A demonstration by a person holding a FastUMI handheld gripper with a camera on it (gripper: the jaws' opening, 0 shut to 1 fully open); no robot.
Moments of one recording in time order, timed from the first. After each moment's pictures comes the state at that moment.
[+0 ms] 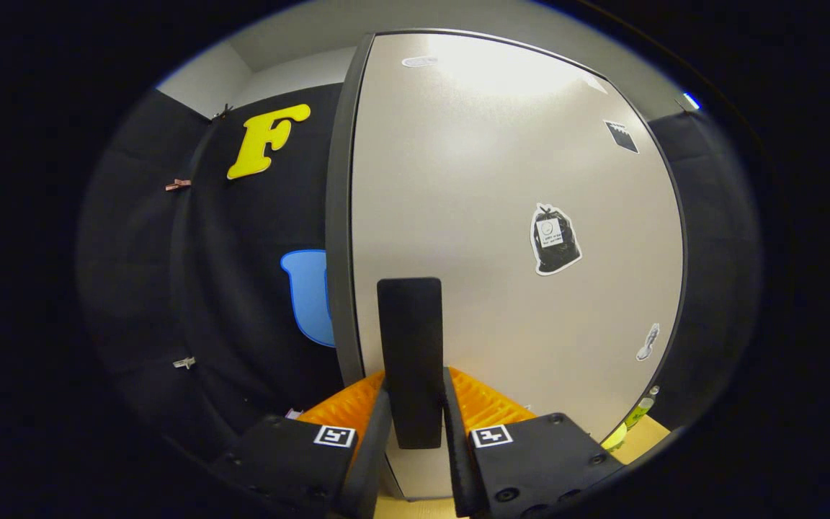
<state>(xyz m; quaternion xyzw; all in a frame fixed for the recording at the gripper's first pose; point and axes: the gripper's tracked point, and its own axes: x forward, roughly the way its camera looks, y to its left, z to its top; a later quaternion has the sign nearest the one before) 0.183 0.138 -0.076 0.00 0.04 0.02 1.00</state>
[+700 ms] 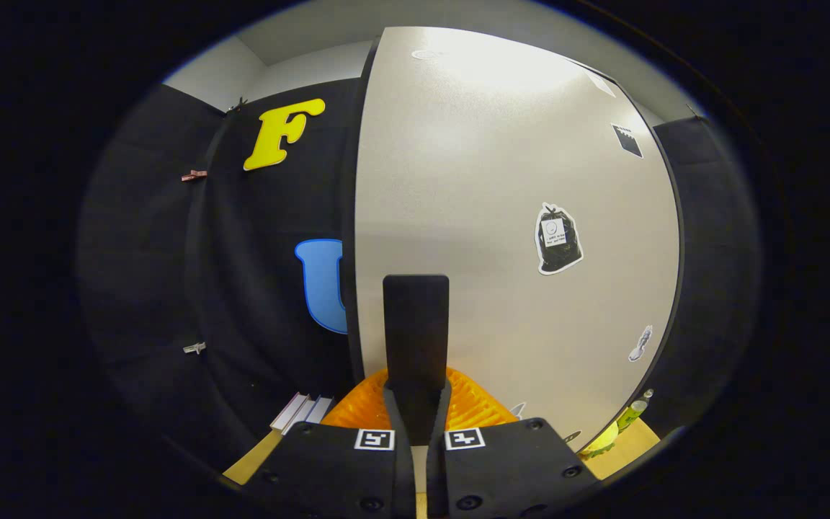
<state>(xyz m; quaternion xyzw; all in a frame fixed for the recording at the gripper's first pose) 0.160 0.135 -0.076 -0.01 0.07 0.05 1.00</state>
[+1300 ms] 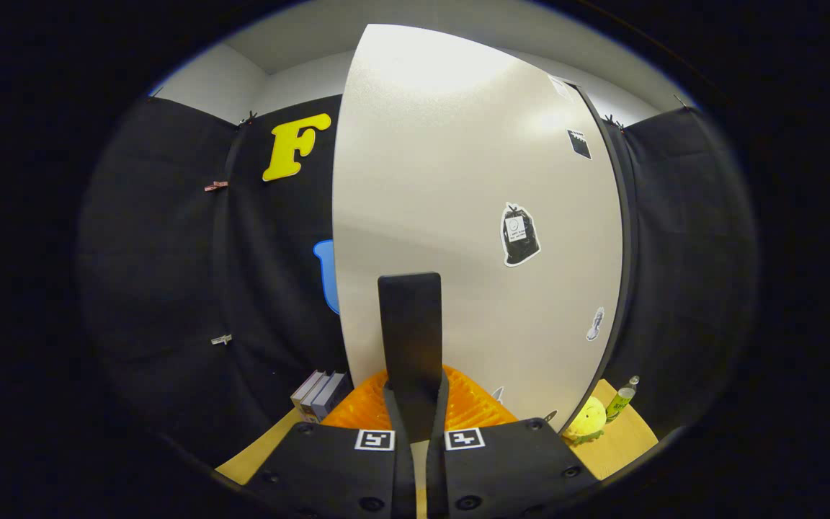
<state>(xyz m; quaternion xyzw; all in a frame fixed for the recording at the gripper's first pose) 0.056 0.081 -0.065 0.00 0.08 0.08 0.99</state>
